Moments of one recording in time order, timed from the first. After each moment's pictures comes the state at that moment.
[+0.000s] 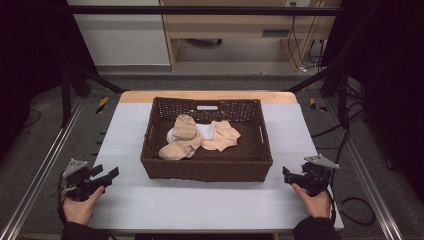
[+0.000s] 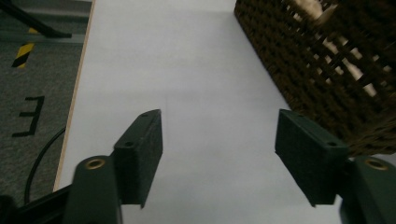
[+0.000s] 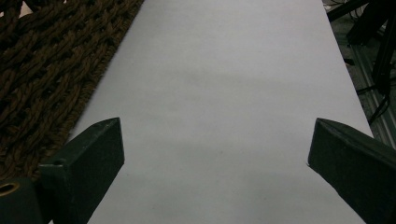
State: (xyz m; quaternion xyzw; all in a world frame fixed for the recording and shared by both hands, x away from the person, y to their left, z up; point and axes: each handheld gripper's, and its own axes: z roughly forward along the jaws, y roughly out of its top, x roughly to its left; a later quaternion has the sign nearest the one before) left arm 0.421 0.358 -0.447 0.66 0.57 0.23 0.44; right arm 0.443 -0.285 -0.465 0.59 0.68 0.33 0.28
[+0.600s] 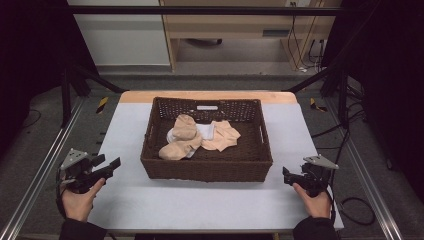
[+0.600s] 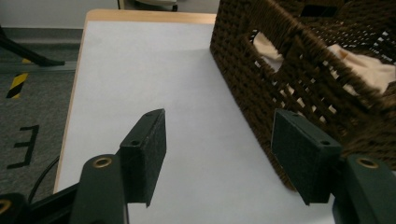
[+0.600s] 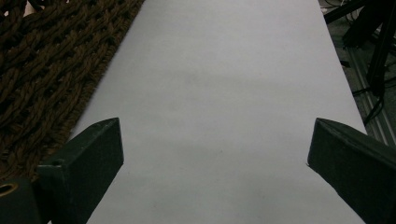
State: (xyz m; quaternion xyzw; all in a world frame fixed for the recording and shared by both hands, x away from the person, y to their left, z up) left arm 0.431 0.341 -0.409 0.67 0.53 0.25 0.45; right arm 0.441 -0.284 -0.463 0.59 0.68 0.33 0.29
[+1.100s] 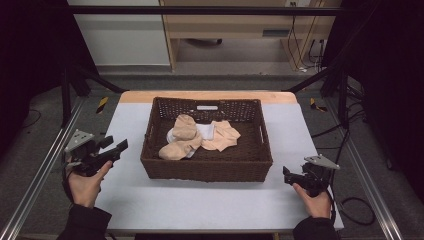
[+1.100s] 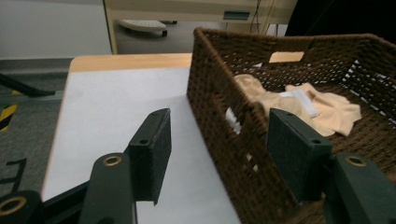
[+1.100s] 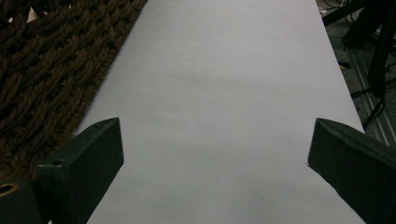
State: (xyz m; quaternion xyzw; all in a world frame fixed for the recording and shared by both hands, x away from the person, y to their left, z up) left arm 0.451 0.309 -0.364 0.67 0.51 0.26 0.48; right arm 0.440 -0.285 -0.461 0.59 0.68 0.34 0.29
